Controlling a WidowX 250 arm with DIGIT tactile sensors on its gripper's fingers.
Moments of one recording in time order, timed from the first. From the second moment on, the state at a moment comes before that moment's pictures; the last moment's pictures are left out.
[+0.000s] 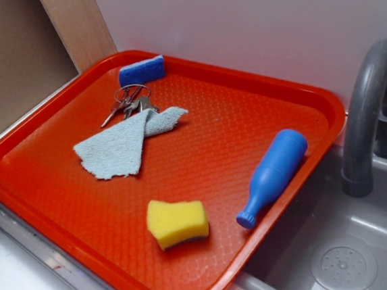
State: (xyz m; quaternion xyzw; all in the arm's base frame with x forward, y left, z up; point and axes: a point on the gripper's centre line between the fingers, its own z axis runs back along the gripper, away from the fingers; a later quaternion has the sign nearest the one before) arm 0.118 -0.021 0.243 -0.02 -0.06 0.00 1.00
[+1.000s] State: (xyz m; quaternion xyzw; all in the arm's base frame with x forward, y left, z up) arm 0.171 -0.103 0.219 0.03 -0.06 -0.20 0.98
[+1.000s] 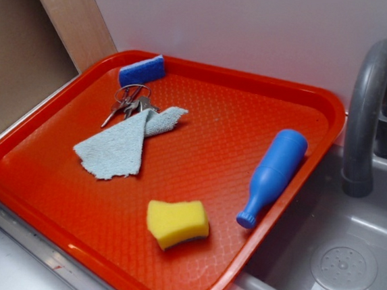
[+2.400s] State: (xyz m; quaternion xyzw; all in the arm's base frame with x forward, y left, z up) arm 0.165 -0.295 0.089 -0.02 0.08 -0.46 0.89
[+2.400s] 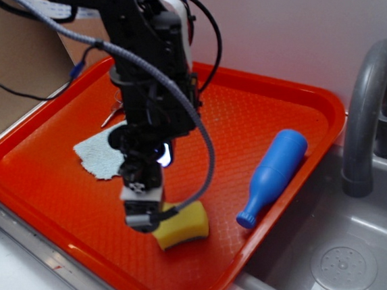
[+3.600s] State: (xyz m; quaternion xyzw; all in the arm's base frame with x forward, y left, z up) arm 0.159 -0.295 0.032 0.10 0.14 -0.37 0.91
